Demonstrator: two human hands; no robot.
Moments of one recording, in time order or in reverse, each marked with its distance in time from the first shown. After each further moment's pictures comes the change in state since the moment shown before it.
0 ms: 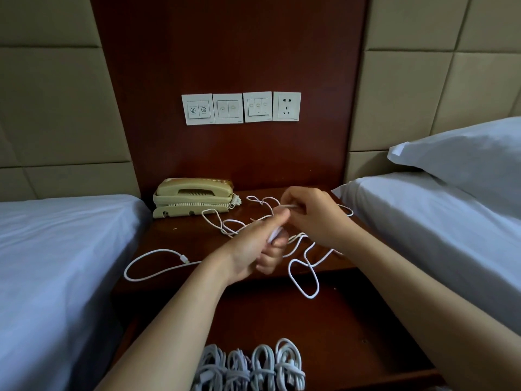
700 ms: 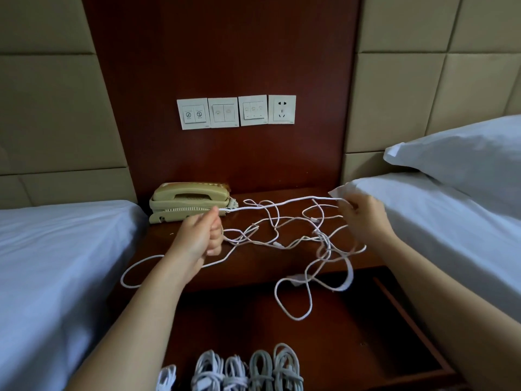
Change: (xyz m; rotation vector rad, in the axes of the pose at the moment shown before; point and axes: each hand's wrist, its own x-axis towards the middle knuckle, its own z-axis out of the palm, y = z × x) left_hand -0.003 -0.012 -0.067 -0.087 0.556 0.210; right_hand -0.015 0.091 -0.030 -0.222 0.320 0.424
